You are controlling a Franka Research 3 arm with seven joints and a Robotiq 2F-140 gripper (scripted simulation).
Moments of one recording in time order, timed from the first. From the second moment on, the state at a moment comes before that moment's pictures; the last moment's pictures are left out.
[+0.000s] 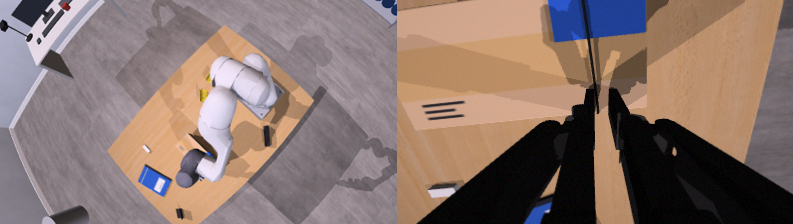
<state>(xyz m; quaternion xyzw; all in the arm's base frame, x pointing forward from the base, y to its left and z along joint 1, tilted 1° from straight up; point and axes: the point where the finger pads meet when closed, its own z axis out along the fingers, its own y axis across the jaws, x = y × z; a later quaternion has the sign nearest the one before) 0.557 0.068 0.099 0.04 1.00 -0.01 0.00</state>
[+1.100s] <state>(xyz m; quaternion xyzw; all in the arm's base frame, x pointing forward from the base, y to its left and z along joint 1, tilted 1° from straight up) 0.560 0.069 0.155 0.04 1.00 -0.01 0.01</state>
